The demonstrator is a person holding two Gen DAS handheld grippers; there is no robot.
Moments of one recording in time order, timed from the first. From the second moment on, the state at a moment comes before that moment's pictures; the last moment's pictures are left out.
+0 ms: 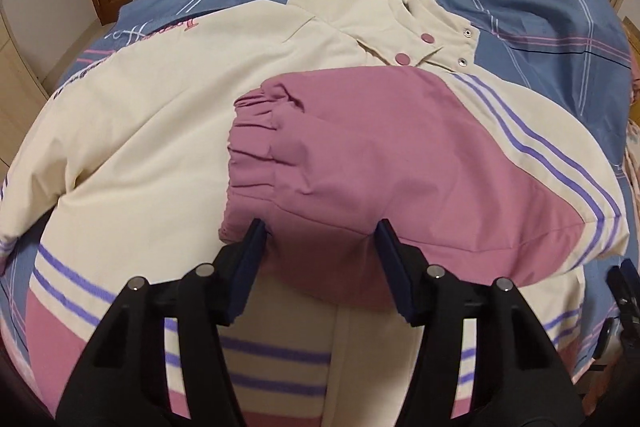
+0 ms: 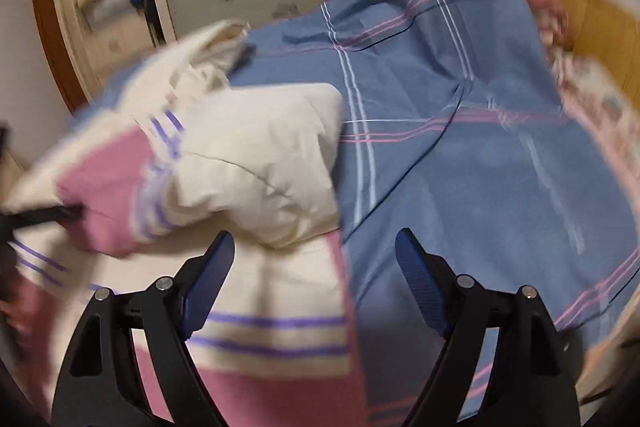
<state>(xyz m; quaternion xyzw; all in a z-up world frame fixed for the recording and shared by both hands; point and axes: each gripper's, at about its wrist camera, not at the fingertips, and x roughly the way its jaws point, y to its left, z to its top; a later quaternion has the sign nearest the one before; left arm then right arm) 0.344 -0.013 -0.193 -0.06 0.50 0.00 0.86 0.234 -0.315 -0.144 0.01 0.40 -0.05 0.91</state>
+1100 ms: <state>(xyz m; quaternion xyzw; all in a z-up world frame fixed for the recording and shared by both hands) 0.210 0.264 -0.192 -0.45 0.35 0.07 0.81 0.219 -0.307 -0.179 0.16 0.41 0.02 0.90</state>
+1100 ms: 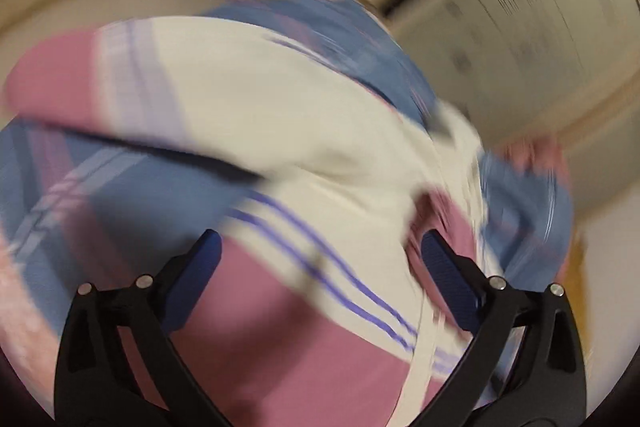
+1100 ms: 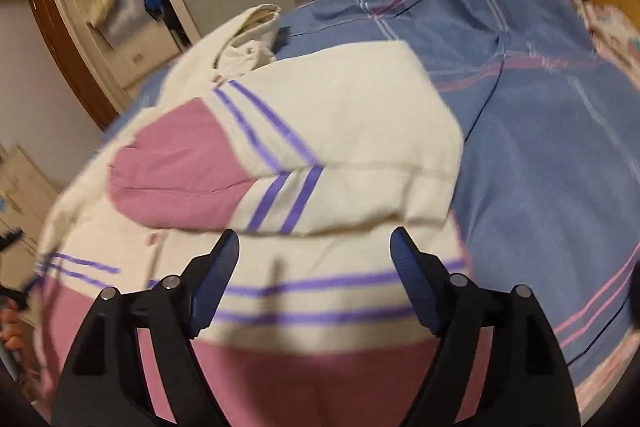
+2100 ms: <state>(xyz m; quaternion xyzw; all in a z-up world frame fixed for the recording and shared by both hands) 0.298 0.036 -0.053 -0.17 0.32 -0.20 0.91 0.133 -0.312 -0.178 0.22 0.43 0.01 0.88</state>
